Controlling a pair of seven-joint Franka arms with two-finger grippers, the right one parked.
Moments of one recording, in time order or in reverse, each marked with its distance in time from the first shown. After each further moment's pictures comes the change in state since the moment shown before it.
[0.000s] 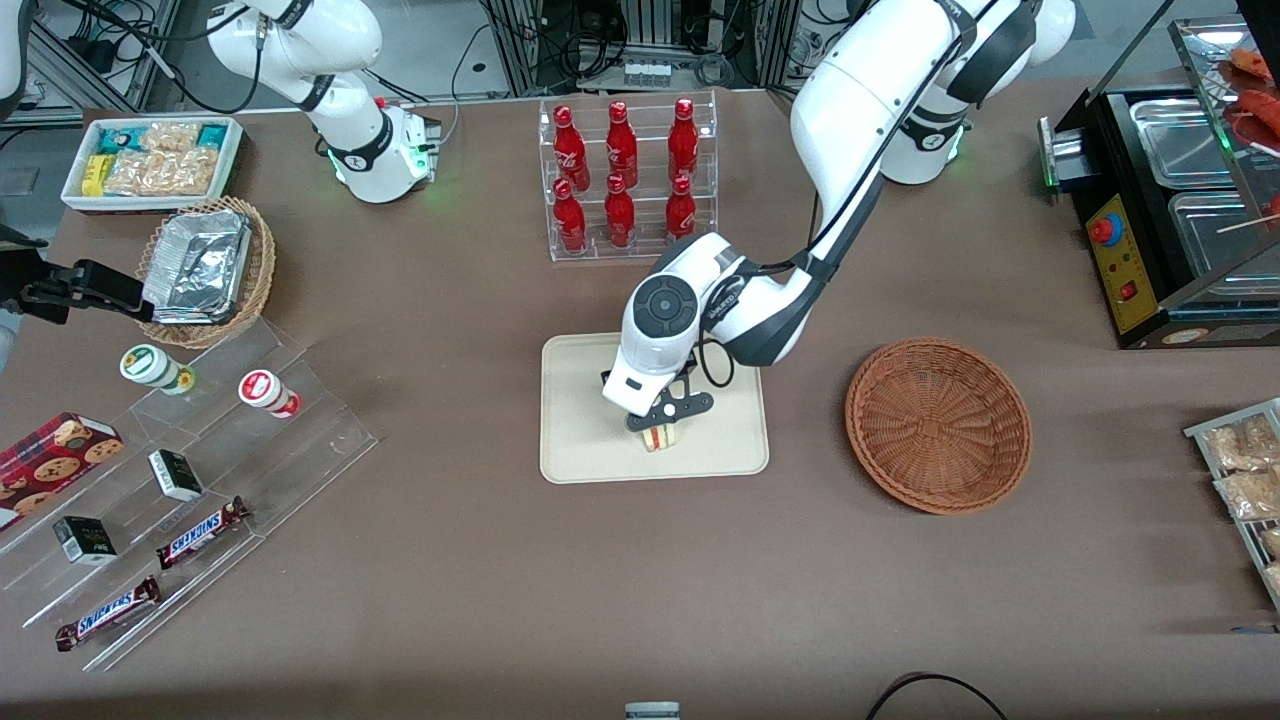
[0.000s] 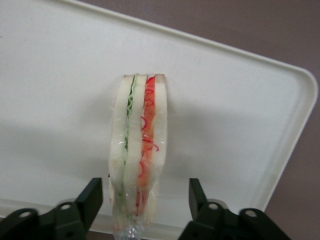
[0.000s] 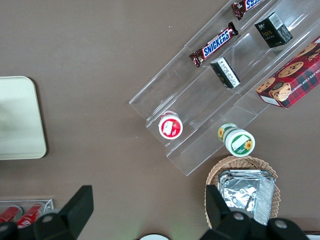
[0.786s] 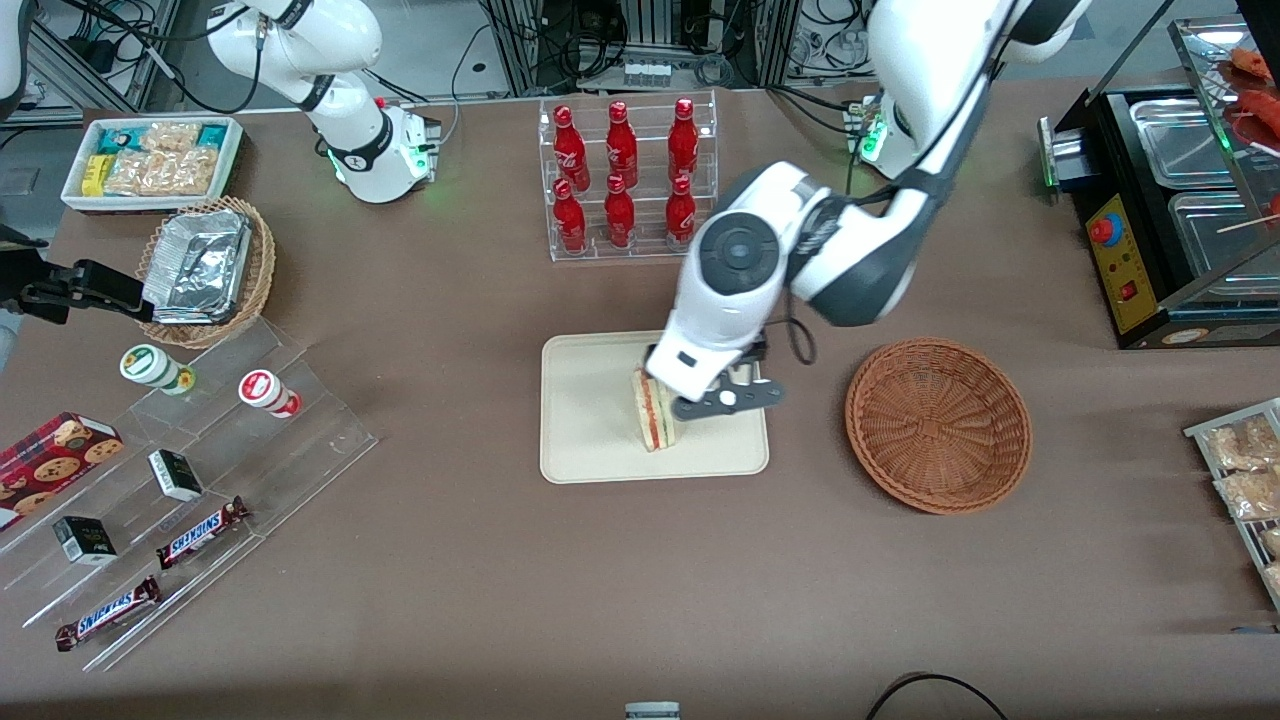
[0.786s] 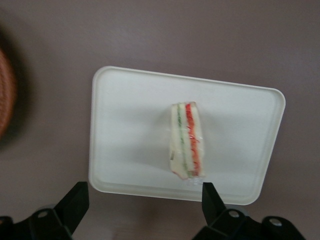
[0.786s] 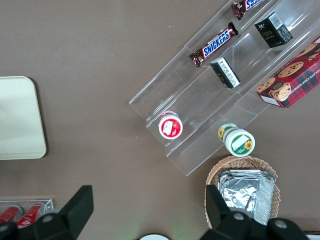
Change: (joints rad) arm 0.118 -0.229 0.029 0.064 0.002 -0.346 0.261
